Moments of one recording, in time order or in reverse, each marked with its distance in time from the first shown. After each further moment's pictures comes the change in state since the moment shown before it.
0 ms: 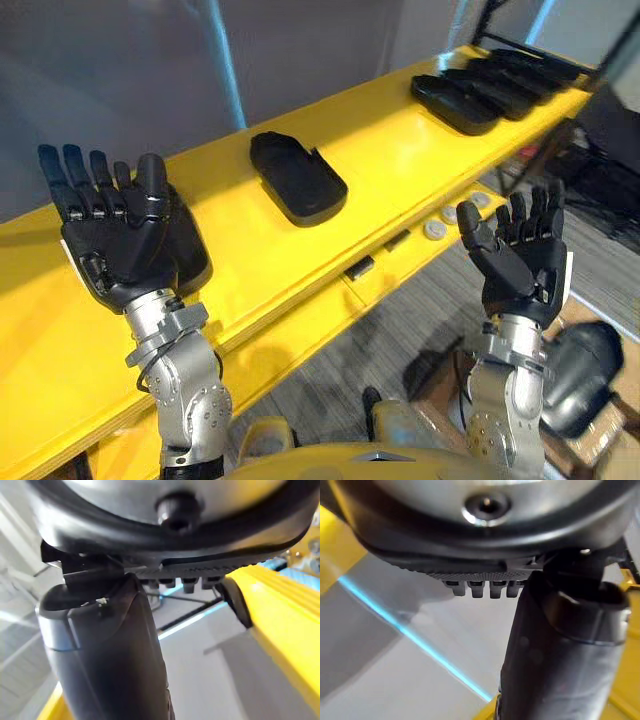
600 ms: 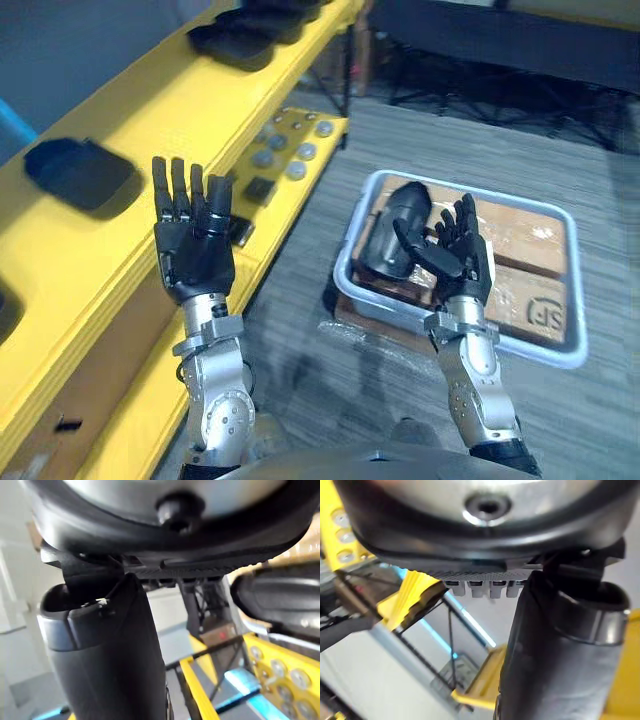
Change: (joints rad) left arm 0.020 0.010 -0.137 0.110 -0.192 0.046 -0.200; right arm -0.145 -0.137 0.123 0.269 -0.159 0.099 -0.139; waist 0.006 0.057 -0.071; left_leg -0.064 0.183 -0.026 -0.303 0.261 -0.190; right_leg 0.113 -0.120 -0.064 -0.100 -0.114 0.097
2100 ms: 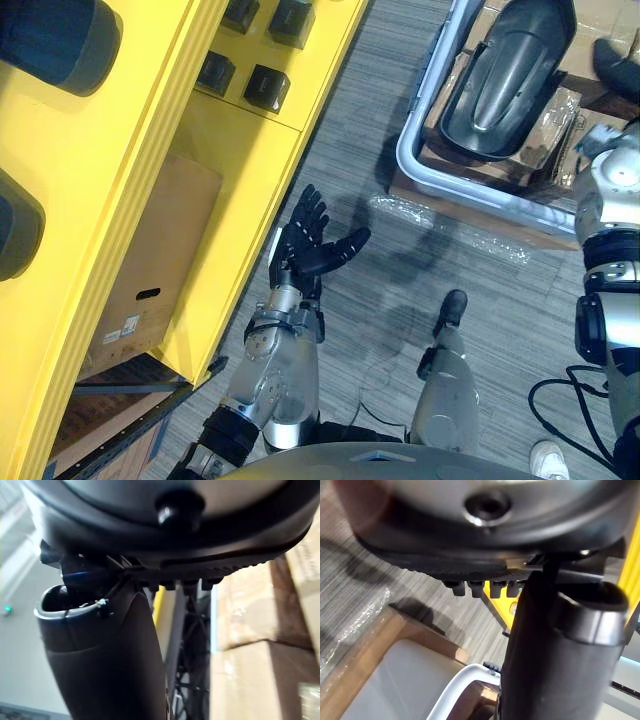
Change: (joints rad) left arm -0.238 0.120 -0.283 0.478 0.216 0.119 0.019; right arm -1.139 -0.658 -0.157 0.993 -0.041 -0.080 -0.400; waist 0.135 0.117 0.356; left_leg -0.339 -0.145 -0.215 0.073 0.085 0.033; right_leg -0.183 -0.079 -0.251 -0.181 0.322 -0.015
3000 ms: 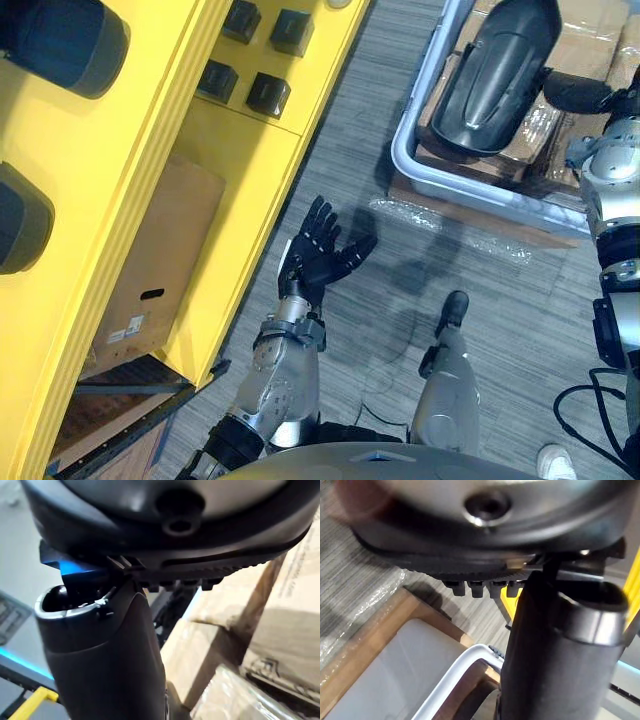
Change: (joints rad) left arm 0.014 -0.007 -0.083 0.025 -0.147 -0.040 -0.045; right arm -0.010 -0.049 0.212 0.064 -0.161 0.270 0.217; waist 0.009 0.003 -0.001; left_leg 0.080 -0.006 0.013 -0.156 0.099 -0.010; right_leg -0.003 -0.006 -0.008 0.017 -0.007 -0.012
